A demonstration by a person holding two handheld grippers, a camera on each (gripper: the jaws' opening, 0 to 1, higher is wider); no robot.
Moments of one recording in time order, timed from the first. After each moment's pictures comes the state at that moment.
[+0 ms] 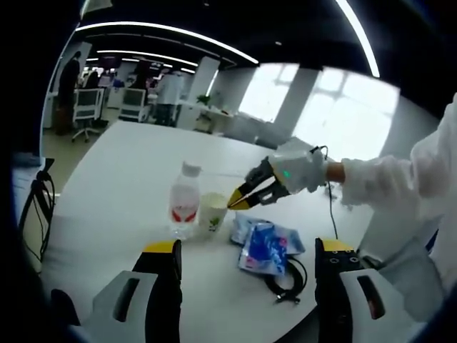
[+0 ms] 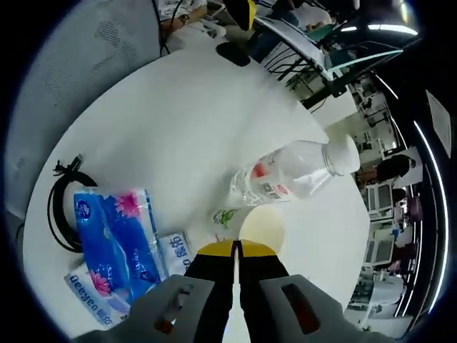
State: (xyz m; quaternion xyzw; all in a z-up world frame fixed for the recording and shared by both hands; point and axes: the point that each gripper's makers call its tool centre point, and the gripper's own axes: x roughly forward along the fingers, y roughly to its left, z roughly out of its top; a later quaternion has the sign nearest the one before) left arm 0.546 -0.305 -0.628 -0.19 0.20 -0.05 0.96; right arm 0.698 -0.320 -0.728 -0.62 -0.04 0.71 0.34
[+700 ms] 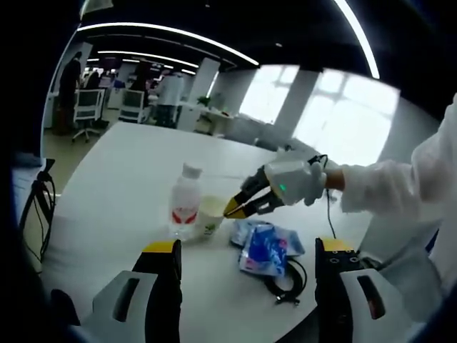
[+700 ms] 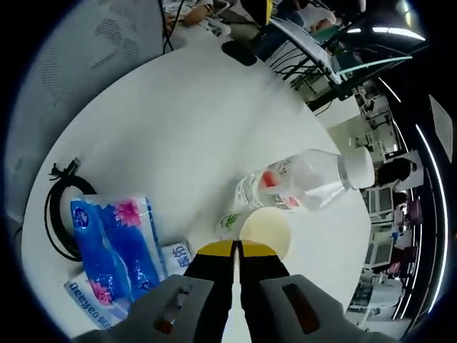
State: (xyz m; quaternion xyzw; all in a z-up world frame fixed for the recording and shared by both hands) left arm 0.546 -0.305 -0.626 -0.20 0.20 -0.05 0.96; right arm 0.691 -0.316 -0.737 -0.62 -0.03 0.71 0.34
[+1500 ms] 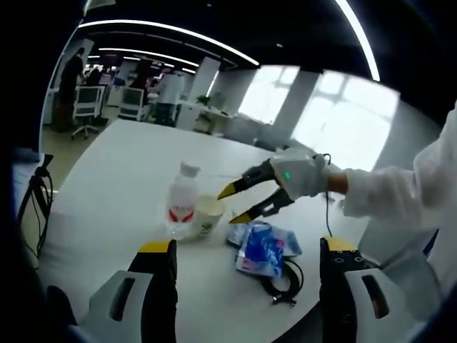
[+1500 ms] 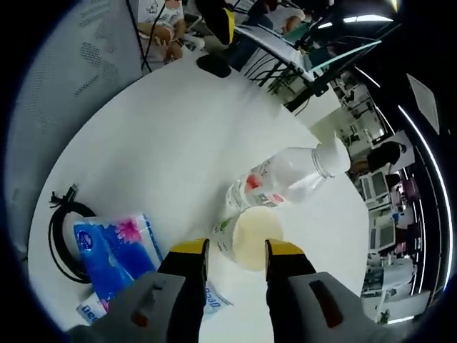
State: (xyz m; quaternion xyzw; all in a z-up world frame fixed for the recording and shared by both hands) left arm 0.550 -0.305 -0.630 -0.21 0.20 -0.05 0.96; right arm 0.688 -0.319 -0.720 -0.56 -0.01 0.72 0.41
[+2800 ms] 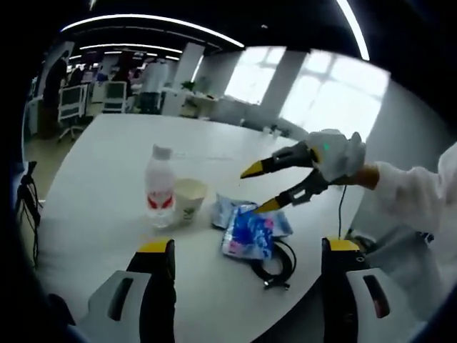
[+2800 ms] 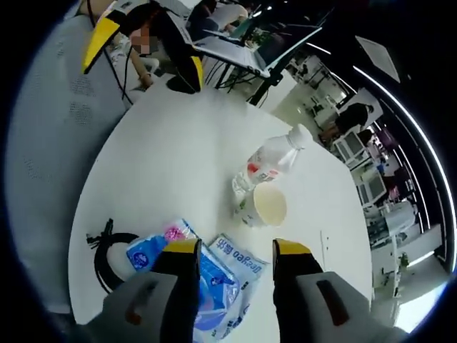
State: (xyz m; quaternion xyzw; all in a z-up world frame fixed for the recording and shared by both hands) left arm 0.546 -0.353 -0.642 -0.16 0.25 -0.11 0.95; right arm 0.670 -0.396 -0.688 -0.50 0.05 0.68 0.54
